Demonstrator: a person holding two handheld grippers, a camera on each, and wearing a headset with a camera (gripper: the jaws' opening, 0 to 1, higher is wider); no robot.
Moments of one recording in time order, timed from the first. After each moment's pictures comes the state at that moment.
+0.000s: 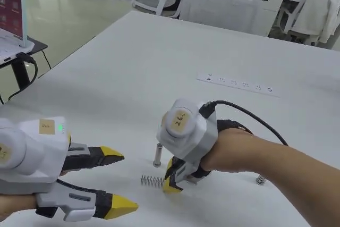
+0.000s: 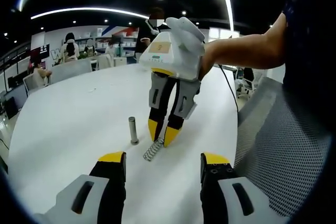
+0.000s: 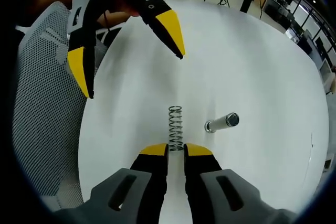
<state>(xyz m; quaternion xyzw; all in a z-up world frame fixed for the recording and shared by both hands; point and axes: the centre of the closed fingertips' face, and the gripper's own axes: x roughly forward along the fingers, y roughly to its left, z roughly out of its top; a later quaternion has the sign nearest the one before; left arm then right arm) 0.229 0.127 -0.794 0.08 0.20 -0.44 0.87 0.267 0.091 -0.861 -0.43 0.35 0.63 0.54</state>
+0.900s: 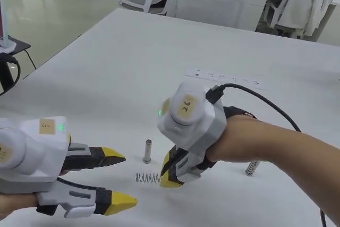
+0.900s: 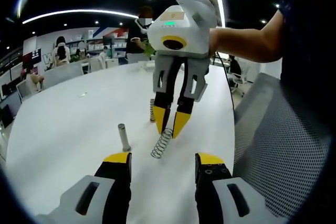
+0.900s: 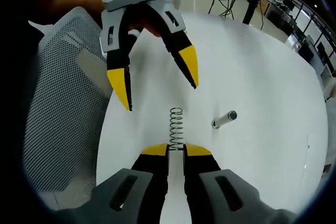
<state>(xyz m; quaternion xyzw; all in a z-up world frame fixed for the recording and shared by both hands) 0.233 0.107 -0.795 0.09 0.20 -0.47 0.85 0.245 0.075 -0.821 -0.42 0.33 0.65 0.54</state>
